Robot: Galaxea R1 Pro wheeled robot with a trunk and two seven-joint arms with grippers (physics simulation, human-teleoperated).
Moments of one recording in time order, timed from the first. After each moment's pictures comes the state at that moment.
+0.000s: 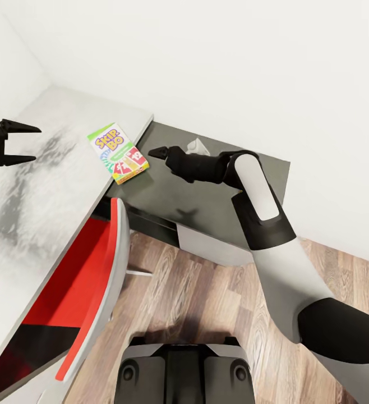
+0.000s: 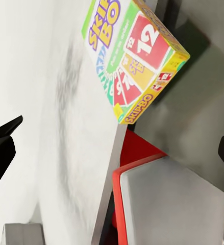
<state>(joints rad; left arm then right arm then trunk) -1.50 0.87 -0.48 -0.98 2.05 1.05 0.29 -1.24 0.17 0.30 -1.30 -1.38 0.85 -0.52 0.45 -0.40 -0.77</state>
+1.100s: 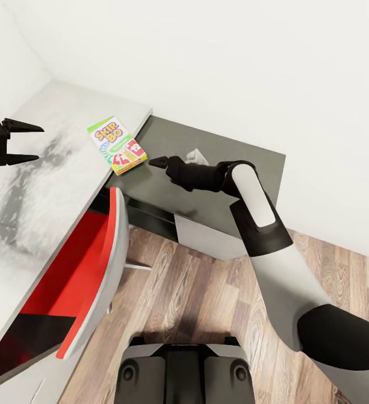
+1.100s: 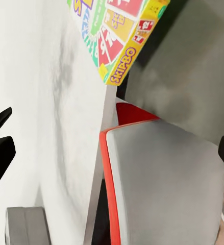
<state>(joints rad) -1.50 0.87 -0.48 -1.01 2.06 1.05 0.29 -1.20 0.17 0.30 -1.28 -1.38 0.85 -0.49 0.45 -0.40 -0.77</state>
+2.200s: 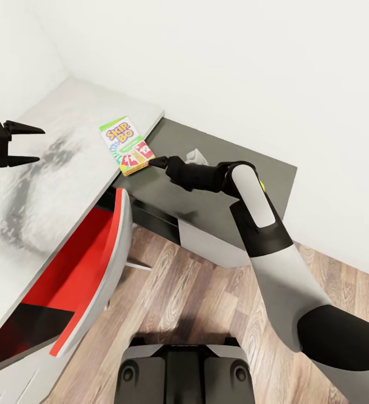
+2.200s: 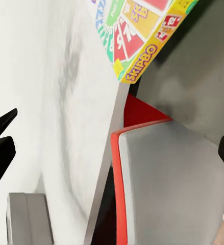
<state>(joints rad) -1.49 0.87 -0.48 -1.01 2.06 1.05 0.29 -1.19 0.17 0.30 -1.28 -1.37 0.85 -0.48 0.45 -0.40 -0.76</state>
